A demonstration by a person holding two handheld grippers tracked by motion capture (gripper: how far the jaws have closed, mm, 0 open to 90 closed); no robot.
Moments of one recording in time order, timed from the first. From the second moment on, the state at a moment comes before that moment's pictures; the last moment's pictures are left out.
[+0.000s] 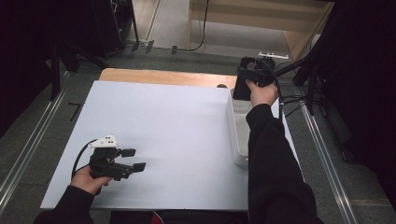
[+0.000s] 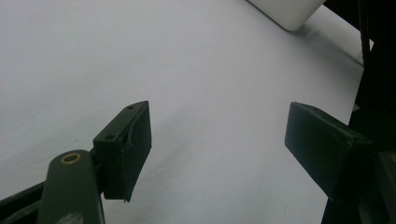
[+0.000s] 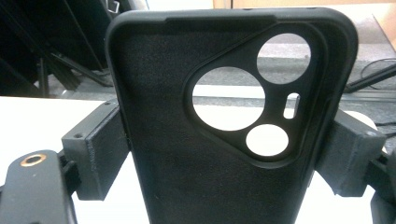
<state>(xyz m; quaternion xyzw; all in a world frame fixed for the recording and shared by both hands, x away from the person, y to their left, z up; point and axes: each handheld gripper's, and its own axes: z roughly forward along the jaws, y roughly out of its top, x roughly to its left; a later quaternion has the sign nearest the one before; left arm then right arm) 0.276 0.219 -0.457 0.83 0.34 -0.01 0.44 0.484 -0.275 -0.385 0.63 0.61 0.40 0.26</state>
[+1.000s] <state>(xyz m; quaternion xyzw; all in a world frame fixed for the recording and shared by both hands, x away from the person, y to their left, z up) 0.276 0.217 -0.458 0.83 0.33 -0.02 0.44 0.483 -0.269 -0.427 0.64 0.61 0.39 0.24</state>
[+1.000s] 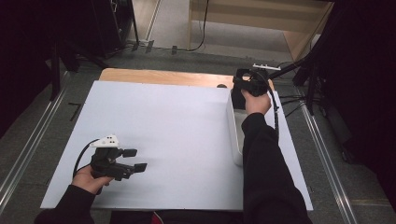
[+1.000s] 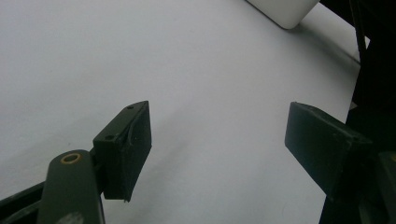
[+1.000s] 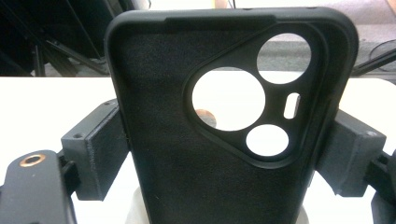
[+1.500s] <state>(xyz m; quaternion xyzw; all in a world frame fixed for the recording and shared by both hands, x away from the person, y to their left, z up) 0.277 0.216 -0.458 0.83 0.33 -0.02 0.44 0.483 -0.264 -0.438 0.63 0.63 0.38 0.24</state>
